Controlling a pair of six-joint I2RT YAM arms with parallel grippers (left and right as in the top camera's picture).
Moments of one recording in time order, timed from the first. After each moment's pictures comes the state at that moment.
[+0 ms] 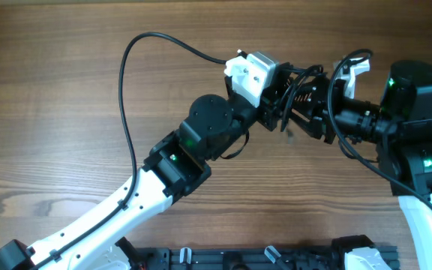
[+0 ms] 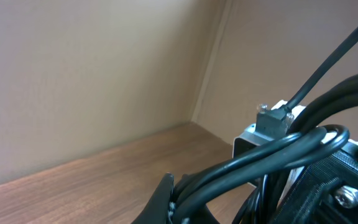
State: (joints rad) left arm -0.86 1.33 1.10 0.25 -0.04 -0.21; right arm 0.13 1.08 1.21 -0.67 -0.89 1.14
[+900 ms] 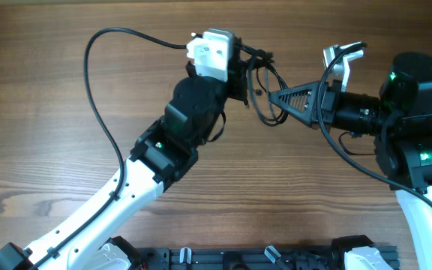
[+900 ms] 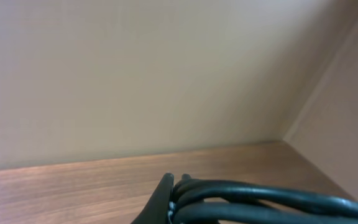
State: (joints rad) left arm -0.71 1.33 1.10 0.18 -0.30 -0.24; right arm 0.13 1.10 1.22 -0.52 -1.09 0.89
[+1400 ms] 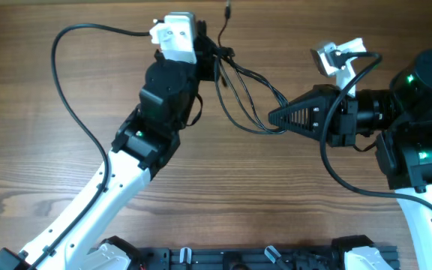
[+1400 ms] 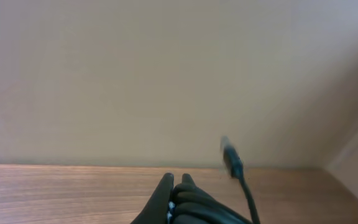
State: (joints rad) left arm -0.55 1.33 1.10 0.18 -0.30 -0.28; right arm 0.13 1.11 1.21 -0.17 -1.51 0.83
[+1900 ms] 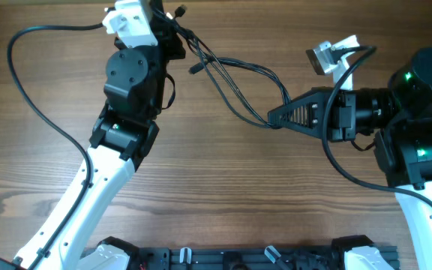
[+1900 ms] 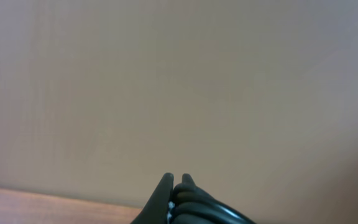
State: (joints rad) left arm -0.39 1.32 1.10 0.30 -0.32 -0.26; right arm 0.13 1.11 1.21 -0.18 -1.51 0.96
